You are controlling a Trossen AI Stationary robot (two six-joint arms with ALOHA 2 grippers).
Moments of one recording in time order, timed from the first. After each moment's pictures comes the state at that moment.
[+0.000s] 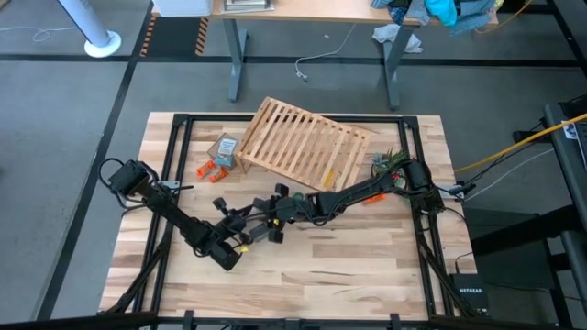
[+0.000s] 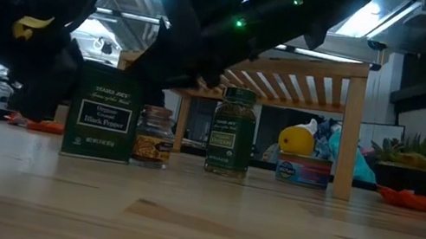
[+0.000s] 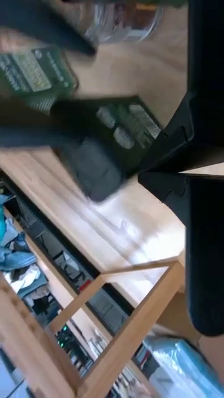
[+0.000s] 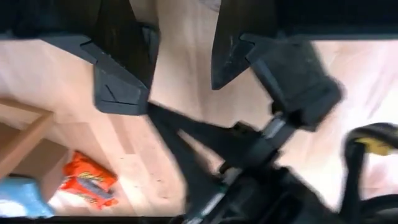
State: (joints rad) left arm -0.62 1.75 0.62 -0.08 -1.32 -0.73; right arm 0.17 2.10 1.35 0.19 0.22 0.11
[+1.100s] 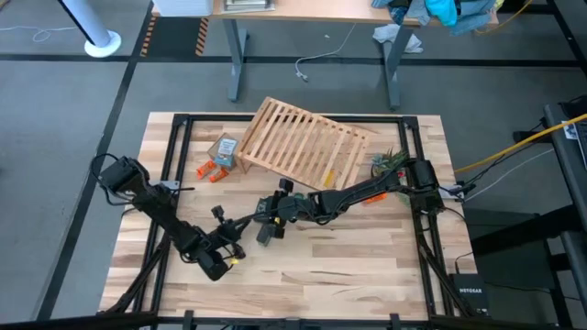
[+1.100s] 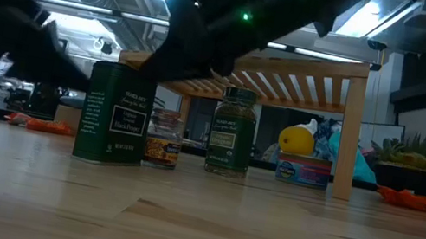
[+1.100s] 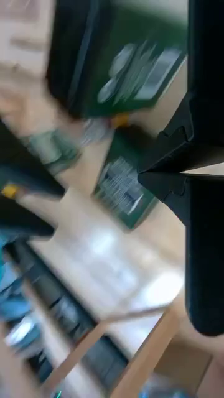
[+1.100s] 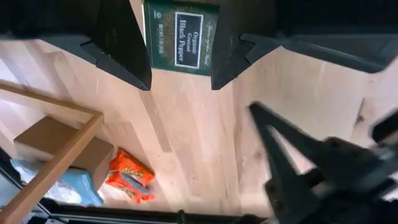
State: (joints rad) left arm -0.75 1.67 0.62 -0.09 -1.21 -0.77; right arm 0.17 2.05 1.34 0.12 0.36 0.07
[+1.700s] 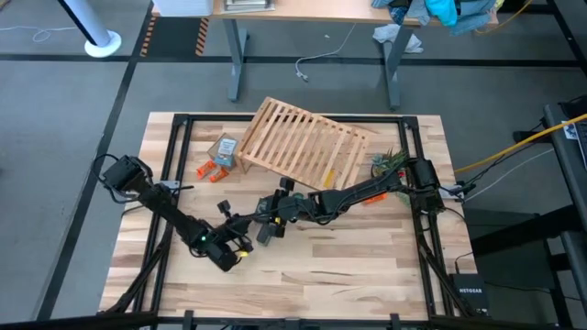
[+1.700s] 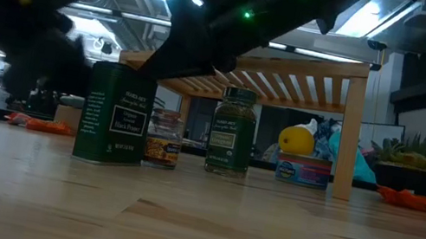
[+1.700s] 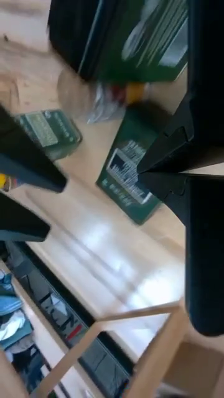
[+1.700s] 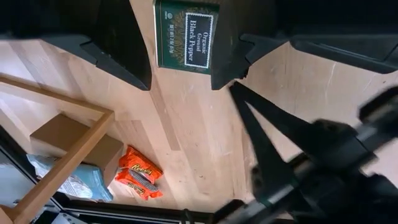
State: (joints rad) left arm -0.64 1.68 0.62 0.02 -1.16 -0.63; right arm 0.17 2.04 1.34 0.12 0.39 0.05
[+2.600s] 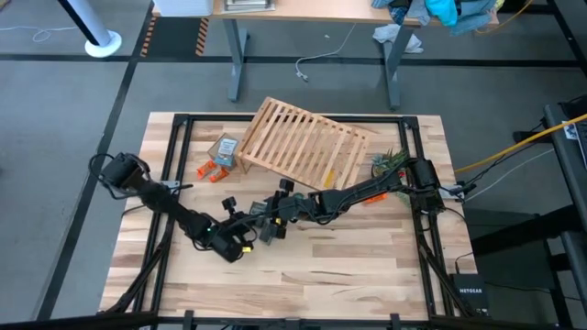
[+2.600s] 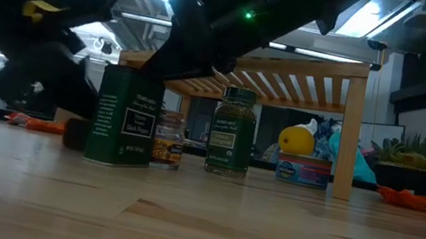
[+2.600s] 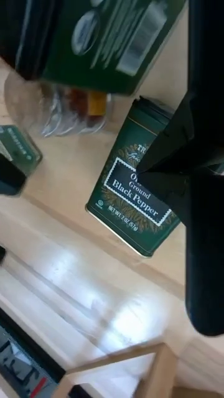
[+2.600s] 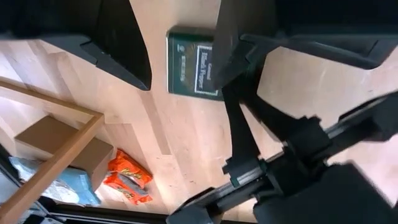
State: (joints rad) left arm -0.57 1.68 0.62 -0.09 -0.88 -0.64; right arm 0.17 2.04 1.34 0.10 0.35 0.05
